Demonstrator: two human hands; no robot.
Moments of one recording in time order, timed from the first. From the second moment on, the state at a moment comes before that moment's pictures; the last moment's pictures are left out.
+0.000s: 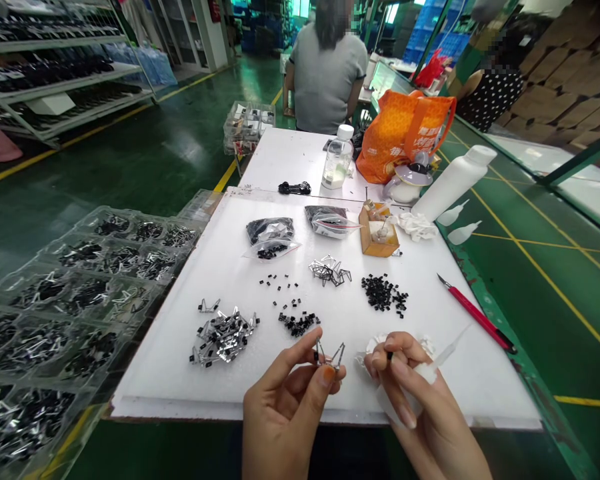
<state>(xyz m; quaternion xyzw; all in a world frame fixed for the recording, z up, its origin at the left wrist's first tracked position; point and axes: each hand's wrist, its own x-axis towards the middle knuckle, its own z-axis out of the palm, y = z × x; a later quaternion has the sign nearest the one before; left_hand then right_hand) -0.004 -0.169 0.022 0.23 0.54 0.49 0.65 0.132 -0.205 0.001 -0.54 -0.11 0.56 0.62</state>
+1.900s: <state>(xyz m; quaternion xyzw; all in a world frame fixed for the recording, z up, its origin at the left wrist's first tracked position) 0.001 -0.185 -0.004 0.60 0.43 0.60 0.31 0.111 -0.206 -0.012 -0.51 -0.30 0.44 0.68</state>
